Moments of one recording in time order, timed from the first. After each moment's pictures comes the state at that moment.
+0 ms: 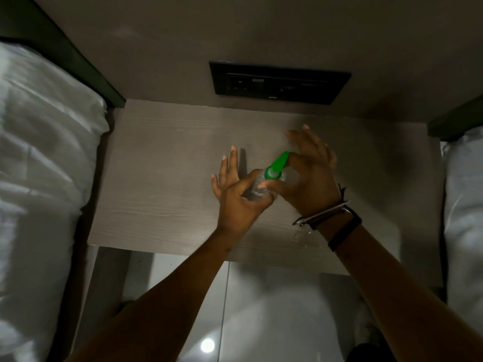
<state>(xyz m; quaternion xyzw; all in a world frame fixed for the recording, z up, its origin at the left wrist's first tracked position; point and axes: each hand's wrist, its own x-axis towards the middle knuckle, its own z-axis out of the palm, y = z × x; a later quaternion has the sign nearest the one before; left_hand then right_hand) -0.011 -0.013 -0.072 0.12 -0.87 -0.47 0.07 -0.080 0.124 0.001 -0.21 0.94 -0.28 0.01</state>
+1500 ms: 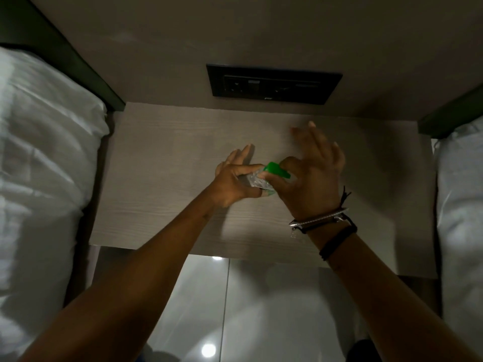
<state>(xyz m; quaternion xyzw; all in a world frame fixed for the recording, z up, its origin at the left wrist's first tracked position) -0.049 -0.056 -0.064 0.01 -0.86 -0.48 -0.16 -0.059 0.119 0.028 -0.16 0.96 -0.23 -0.06</state>
